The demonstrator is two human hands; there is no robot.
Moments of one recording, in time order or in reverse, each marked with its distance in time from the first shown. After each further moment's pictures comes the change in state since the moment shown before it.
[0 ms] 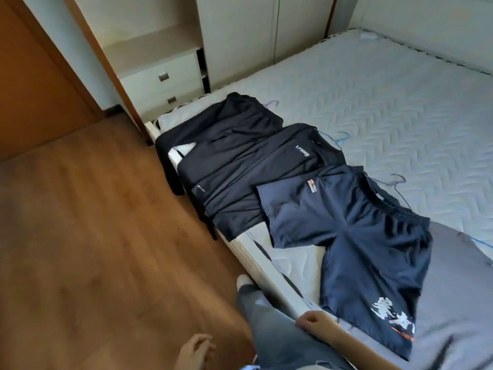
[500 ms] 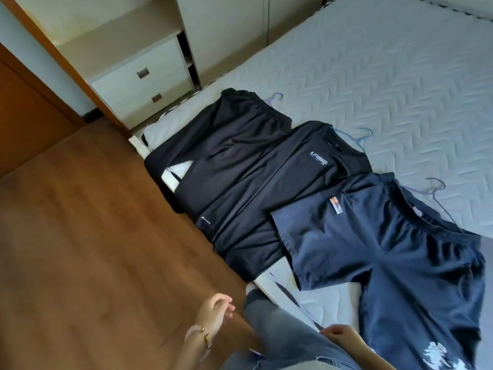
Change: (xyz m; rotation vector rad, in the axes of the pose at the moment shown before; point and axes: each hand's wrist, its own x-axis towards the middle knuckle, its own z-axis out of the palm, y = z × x) left_hand 0.148 0.224 -0.013 0.231 -0.147 0.055; right_hand 0.102 -0.098 -0.044 0.156 -0.005 0.199
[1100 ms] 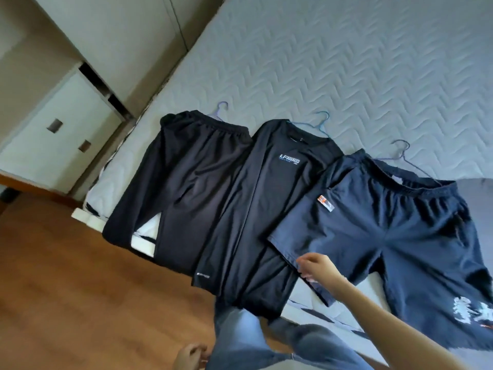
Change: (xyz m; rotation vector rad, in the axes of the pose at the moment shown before) left_hand 0.131 0.036 -0.136 0.349 -0.094 -0.142; right_hand 0.071 -0.201 -0.018 0.654 0.209 -0.010
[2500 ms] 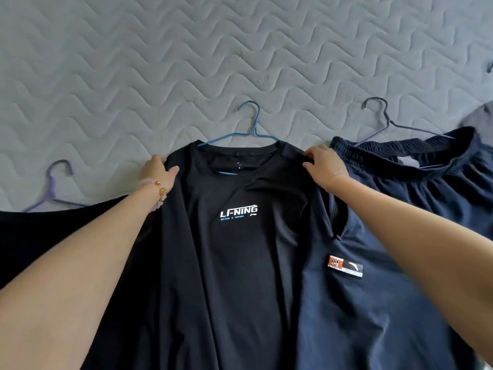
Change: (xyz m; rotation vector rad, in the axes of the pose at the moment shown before) left_hand 0.348 0.658 0.153 0.755 0.140 0.870; right_hand 0.375 -0.151 -0.193 -0.547 0.754 -0.125
